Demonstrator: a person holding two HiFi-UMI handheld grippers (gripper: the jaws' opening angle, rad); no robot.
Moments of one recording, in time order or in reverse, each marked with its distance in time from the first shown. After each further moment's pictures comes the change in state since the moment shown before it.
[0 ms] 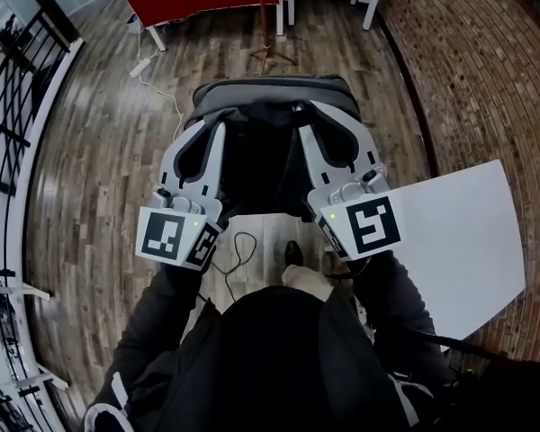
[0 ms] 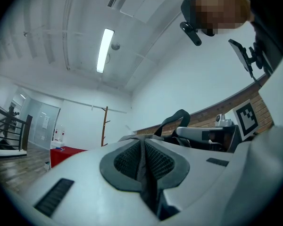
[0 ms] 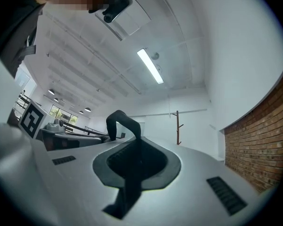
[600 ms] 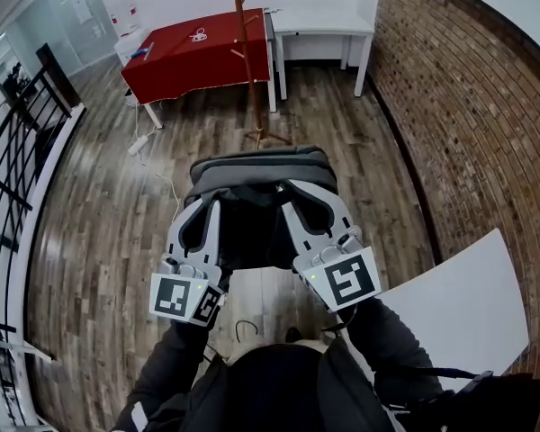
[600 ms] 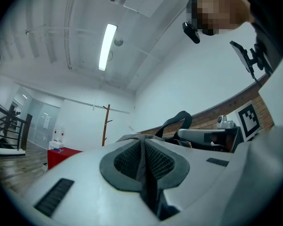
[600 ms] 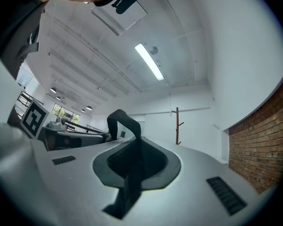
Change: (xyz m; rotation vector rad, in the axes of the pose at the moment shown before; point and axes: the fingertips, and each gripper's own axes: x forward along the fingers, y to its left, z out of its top) left arm 0.144 0.053 -0.034 -0.007 -0.014 0.032; right arm 0.104 -0.111 -0.040 -0.010 -0.022 0.033
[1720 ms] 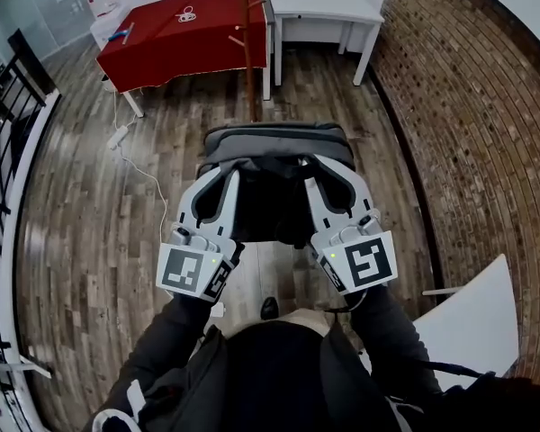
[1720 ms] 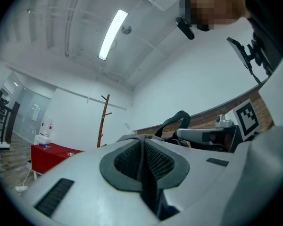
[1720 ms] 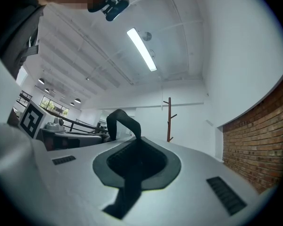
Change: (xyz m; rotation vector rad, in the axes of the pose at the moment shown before) left arm 0.185 0.155 -0.063 -0.043 -0.002 -0.112; right arm 0.201 -0.100 -0.088 -0.019 0.086 -0.116
